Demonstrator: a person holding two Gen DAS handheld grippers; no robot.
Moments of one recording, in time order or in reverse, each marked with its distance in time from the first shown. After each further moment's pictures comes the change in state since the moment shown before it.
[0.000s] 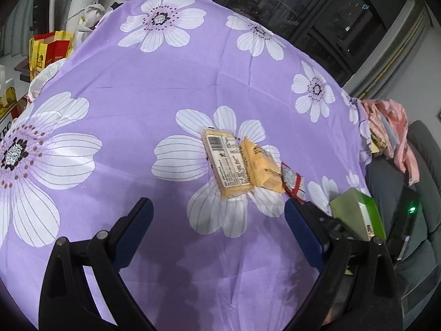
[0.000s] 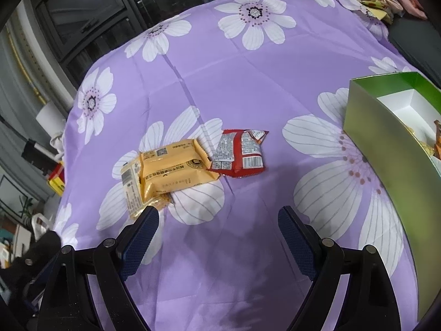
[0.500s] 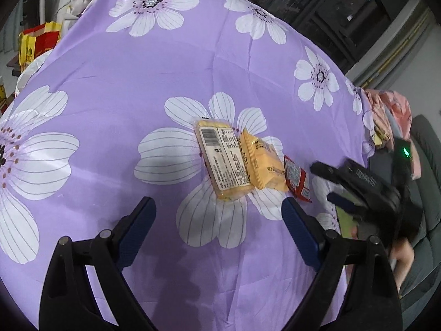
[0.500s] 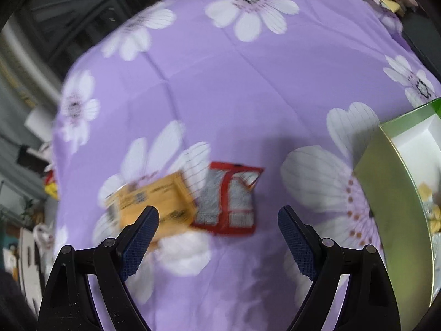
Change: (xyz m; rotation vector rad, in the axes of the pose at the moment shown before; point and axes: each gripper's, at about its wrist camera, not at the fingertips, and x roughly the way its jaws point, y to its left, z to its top) left arm 0.032 -0.006 0.009 0.012 0.083 -0.010; right arm 0.051 -0.016 0.072 0.035 0.142 -0.044
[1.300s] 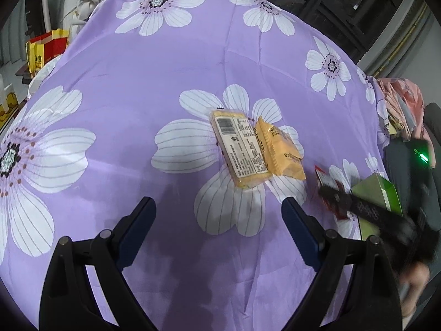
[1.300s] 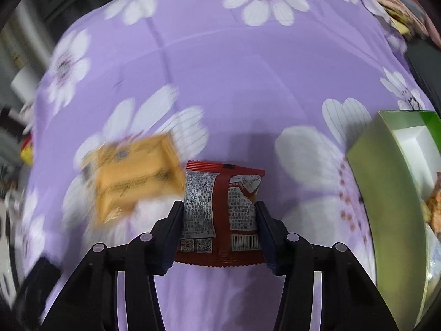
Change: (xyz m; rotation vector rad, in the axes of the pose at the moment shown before) left arm -0.002 0.004 -0.012 0.022 0.021 0.086; right arm -0.008 0.022 -0.038 -0.174 0.065 -0.106
